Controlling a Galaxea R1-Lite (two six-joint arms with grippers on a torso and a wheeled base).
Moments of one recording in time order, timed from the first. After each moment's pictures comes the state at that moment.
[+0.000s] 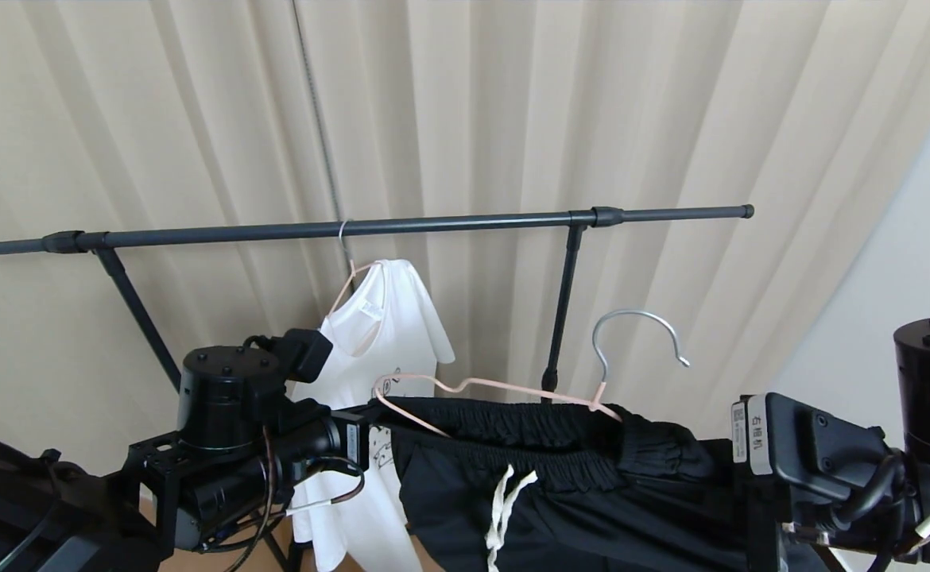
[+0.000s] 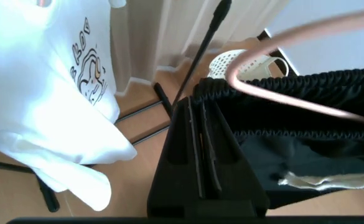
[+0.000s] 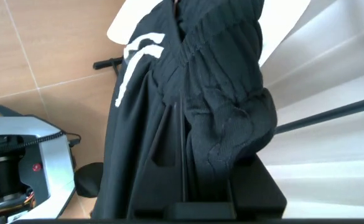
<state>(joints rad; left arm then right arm) -0.49 1.80 -0.47 -0.87 0.02 -0.20 0.60 1.37 -0.55 -0.28 0.31 -0.62</state>
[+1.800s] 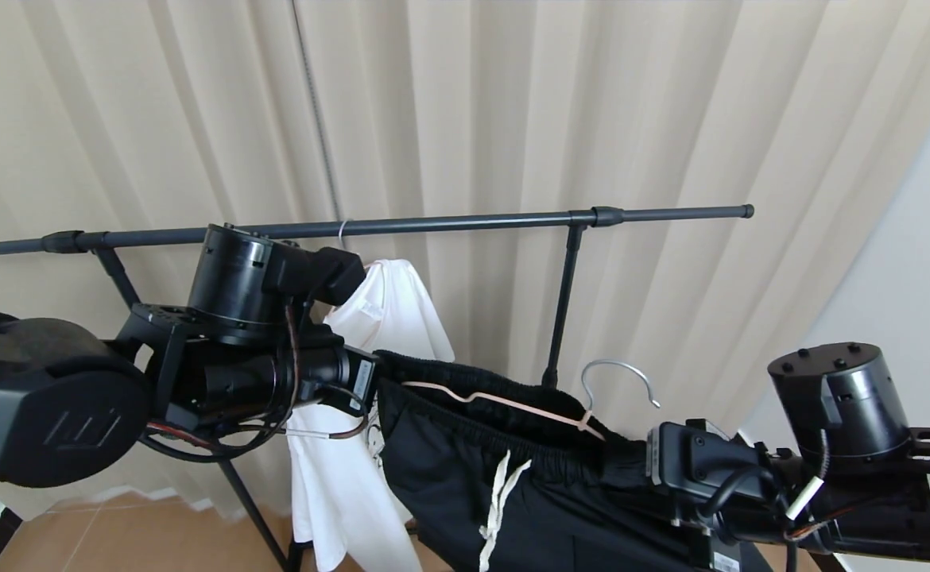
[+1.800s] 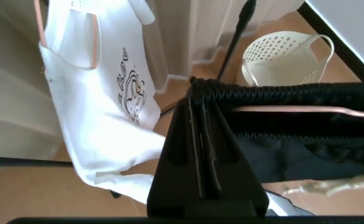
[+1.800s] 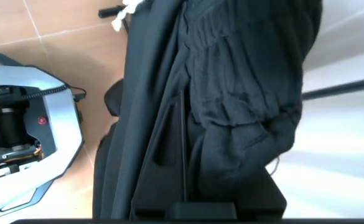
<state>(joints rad) -0.54 1.67 -0.95 -0.12 0.09 0.01 0.56 1.57 -0.55 -0.29 0.21 -0.70</state>
